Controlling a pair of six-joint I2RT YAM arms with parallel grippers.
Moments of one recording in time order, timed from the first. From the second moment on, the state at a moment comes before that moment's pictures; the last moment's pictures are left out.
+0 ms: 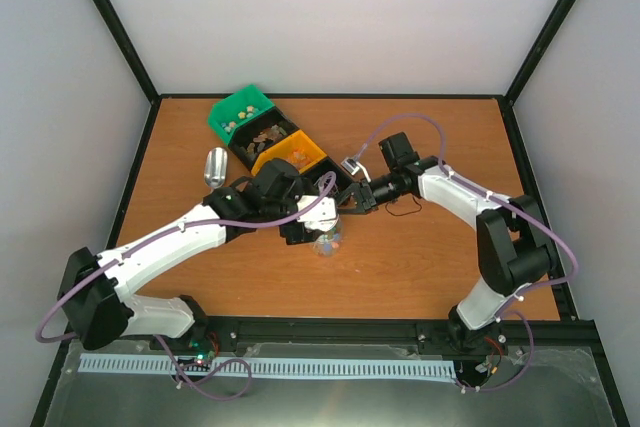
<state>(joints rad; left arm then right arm) -0.82 1.27 1.01 -0.54 0.18 0.69 0.43 1.65 1.09 -0.53 -1.28 0.15</state>
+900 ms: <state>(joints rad) -0.73 1.48 1.13 -0.70 0.34 0.53 0.30 1.62 1.07 -0.58 -1.06 0.00</state>
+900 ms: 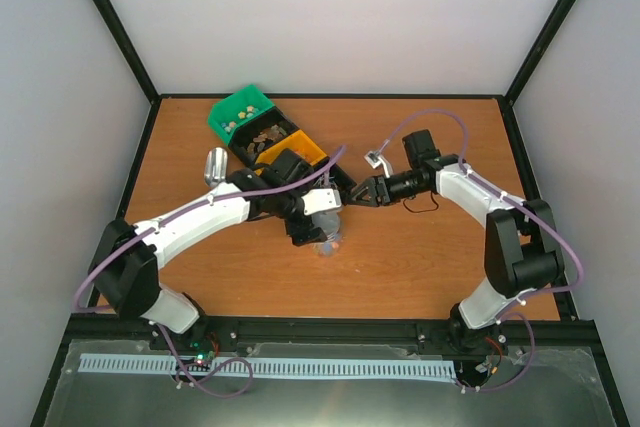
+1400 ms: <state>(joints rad) -0.73 1.56 1.14 -0.68 0.34 0.51 0.25 1.61 1.06 -0.59 -1.05 -0.02</state>
